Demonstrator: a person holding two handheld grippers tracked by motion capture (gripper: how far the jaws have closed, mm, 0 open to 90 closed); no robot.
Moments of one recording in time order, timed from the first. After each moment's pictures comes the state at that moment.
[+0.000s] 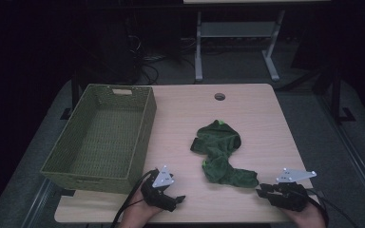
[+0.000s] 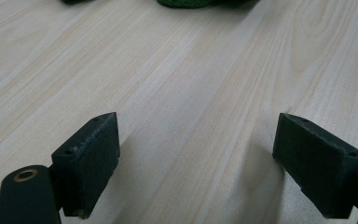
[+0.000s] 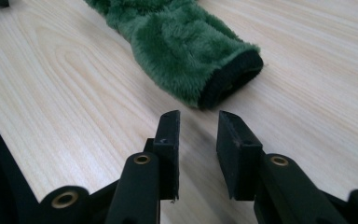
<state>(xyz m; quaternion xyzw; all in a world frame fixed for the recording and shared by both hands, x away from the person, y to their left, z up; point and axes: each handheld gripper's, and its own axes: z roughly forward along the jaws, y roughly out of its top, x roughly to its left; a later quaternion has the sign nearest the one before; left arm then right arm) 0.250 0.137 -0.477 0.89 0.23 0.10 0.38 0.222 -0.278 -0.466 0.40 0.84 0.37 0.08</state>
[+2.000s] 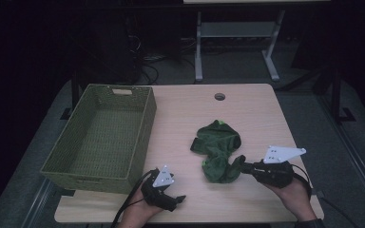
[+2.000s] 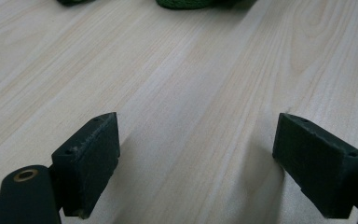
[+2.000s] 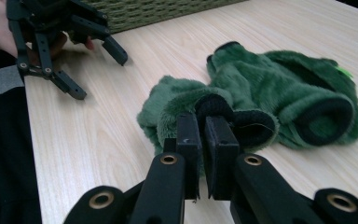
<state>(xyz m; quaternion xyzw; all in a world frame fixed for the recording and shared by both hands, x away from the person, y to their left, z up) 0.251 0.136 -0.477 0.89 0.23 0.10 0.38 0.262 -0.233 -0.403 0.25 0.84 0.46 0.11</state>
